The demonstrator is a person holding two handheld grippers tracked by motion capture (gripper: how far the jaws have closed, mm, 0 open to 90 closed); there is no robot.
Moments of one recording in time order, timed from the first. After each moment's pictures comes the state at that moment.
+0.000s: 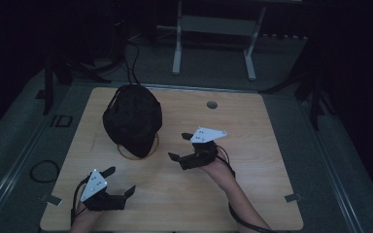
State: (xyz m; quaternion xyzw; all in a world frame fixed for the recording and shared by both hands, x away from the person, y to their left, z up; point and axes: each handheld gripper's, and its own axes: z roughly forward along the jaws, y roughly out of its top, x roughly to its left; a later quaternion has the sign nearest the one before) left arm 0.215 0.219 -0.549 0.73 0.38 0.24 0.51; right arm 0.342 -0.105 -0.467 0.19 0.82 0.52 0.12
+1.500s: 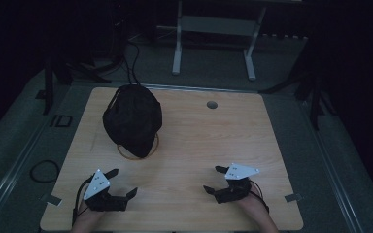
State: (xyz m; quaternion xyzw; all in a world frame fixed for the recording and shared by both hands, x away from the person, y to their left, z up) left arm 0.218 0.216 -0.555 0.74 0.38 0.22 0.51; right arm 0.285 -0.212 -0.541 0.23 0.85 0.46 0.13
